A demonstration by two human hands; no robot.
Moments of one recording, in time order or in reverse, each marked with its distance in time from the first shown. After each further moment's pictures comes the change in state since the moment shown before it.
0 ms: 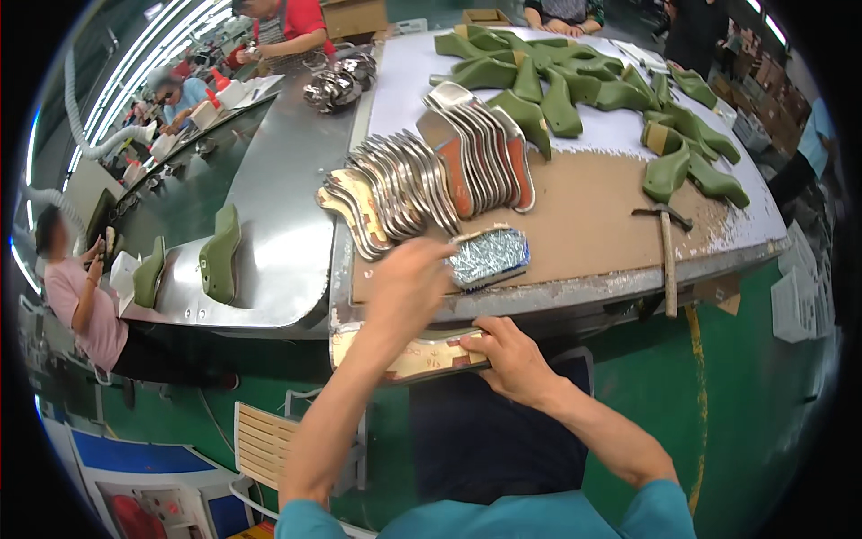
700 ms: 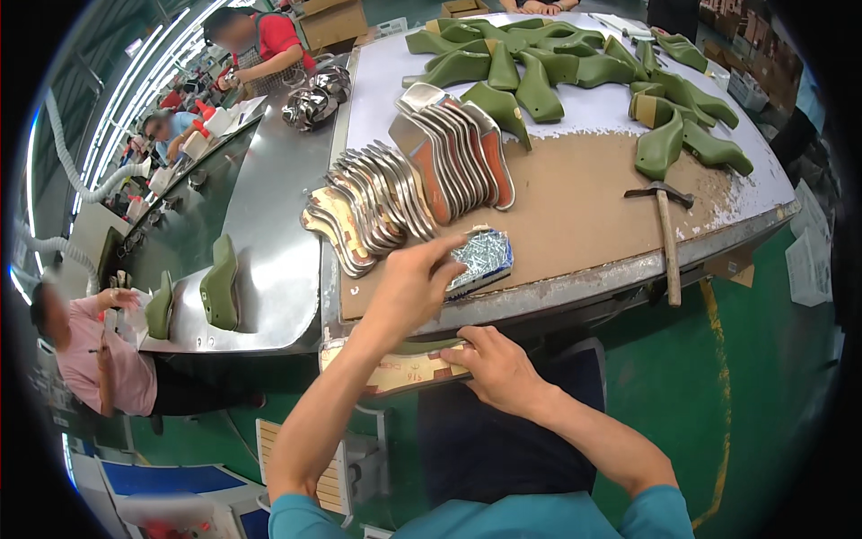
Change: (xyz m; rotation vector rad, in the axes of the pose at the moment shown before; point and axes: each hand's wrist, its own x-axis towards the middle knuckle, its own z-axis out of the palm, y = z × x) left_hand 0.036 0.028 0.015 -0.100 -0.279 -0.173; right_hand -0.002 -0.003 0.003 0.013 0.063 0.046
